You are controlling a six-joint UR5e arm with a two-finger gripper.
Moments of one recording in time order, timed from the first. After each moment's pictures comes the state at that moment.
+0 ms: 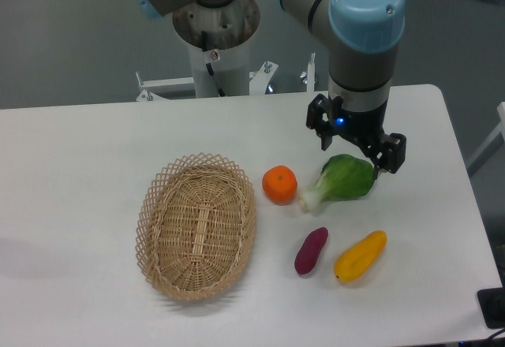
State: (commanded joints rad) arm 2.54 -1.86 -1.32 -1.40 1.63 1.25
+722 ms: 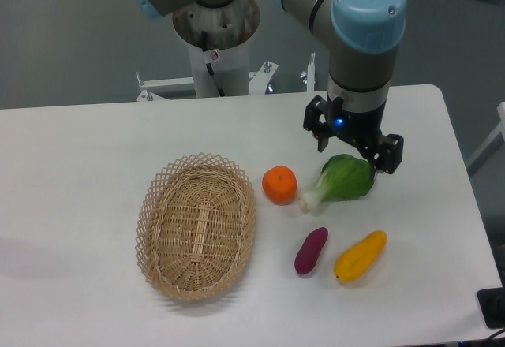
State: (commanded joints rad) arm 2.53 -1.85 -1.33 -1.39 1.56 1.10
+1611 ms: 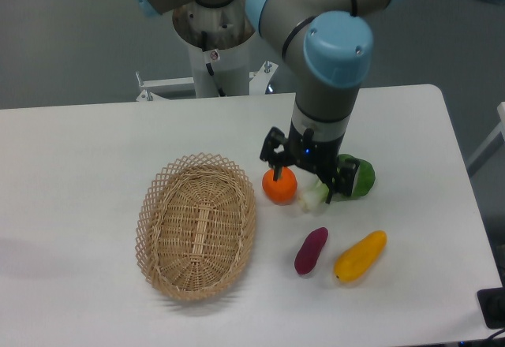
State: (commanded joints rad) arm 2.49 -1.93 -1.51 -1.06 1.49 1.09
